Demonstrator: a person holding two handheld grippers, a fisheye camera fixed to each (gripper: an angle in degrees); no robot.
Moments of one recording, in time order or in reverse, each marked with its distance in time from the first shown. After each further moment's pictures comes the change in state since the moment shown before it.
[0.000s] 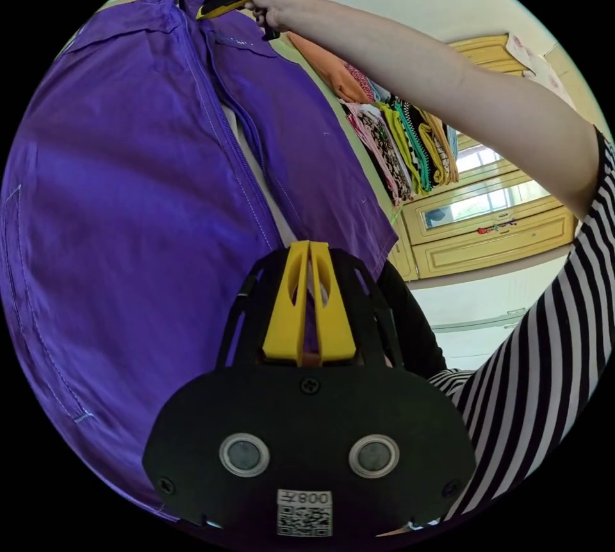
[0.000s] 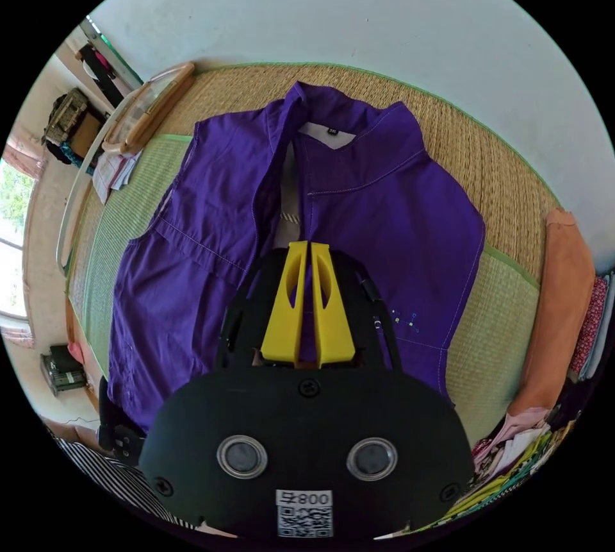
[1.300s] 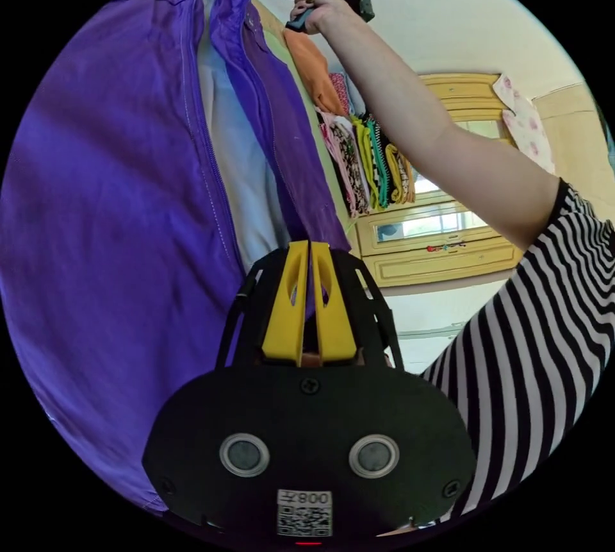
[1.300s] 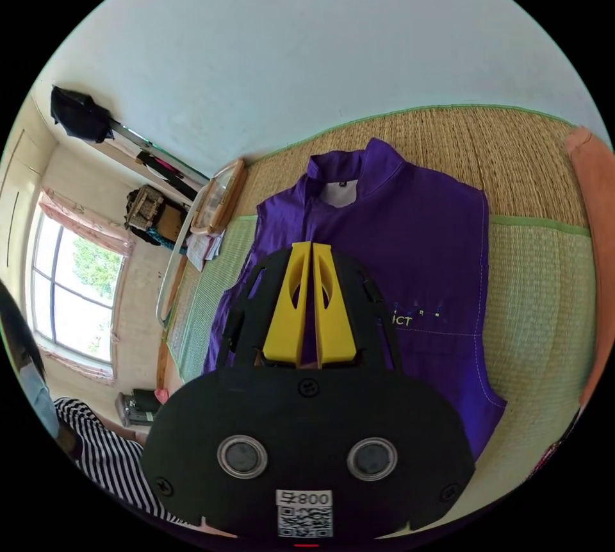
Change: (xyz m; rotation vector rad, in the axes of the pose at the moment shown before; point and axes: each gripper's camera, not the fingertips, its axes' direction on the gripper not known) left arm -0.107 -0.001 0.047 0.032 0.269 -0.084; right arm 0.134 0.120 0.057 0.269 -0.474 0.197
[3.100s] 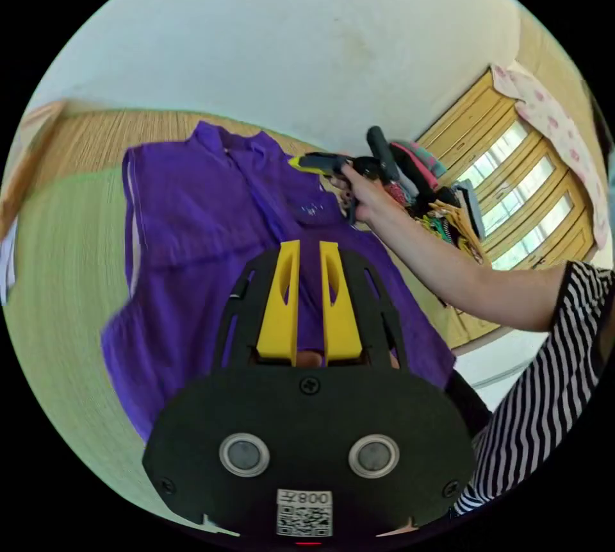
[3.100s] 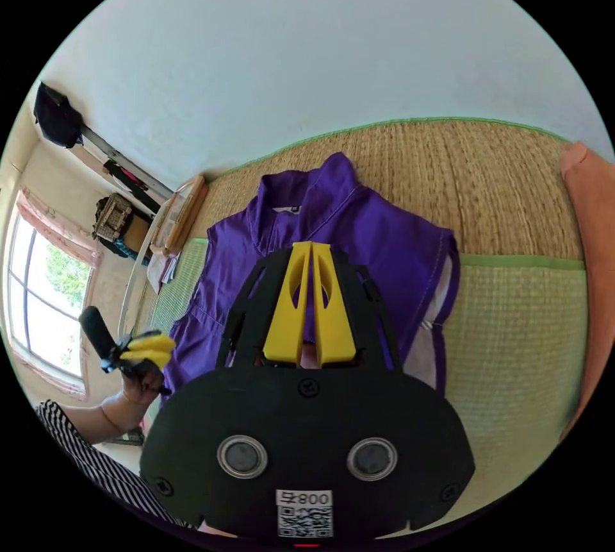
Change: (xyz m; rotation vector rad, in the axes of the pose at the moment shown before) left arm -0.141 -0.279 -0.138 0.331 -0.464 0.293; right arm 0.037 0.063 0.089 0.077 0.129 -0.001
